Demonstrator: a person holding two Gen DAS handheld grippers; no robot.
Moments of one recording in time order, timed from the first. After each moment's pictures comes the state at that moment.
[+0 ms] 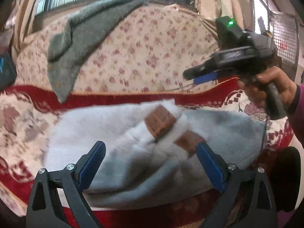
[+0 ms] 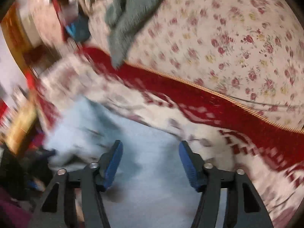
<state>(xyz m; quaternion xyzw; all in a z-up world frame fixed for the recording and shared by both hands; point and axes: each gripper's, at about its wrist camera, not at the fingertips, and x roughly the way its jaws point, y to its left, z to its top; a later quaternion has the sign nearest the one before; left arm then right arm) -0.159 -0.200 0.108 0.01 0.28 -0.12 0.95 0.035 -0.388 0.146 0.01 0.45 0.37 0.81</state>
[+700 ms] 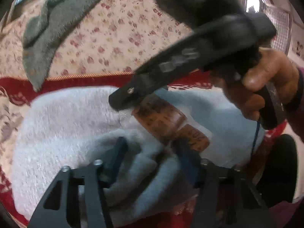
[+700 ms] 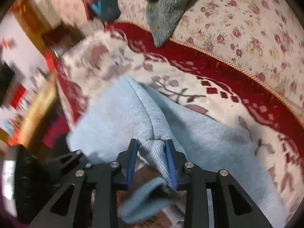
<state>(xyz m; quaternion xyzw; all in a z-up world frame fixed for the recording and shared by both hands) -0.115 -0.206 0.064 0.00 0.35 -0.21 0.91 0.012 -0.266 0.097 -0.10 0.49 0.43 0.75</state>
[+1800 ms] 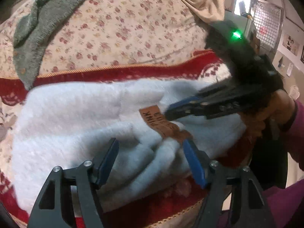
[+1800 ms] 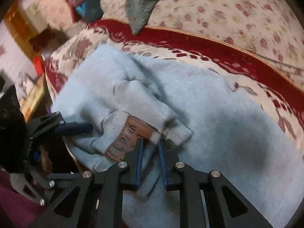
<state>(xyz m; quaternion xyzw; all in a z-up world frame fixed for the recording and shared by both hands) -0.133 -0.198 0.071 0.01 0.36 -0.25 0.90 -0.042 -0.358 0.066 -0.03 0.50 0.36 0.79</state>
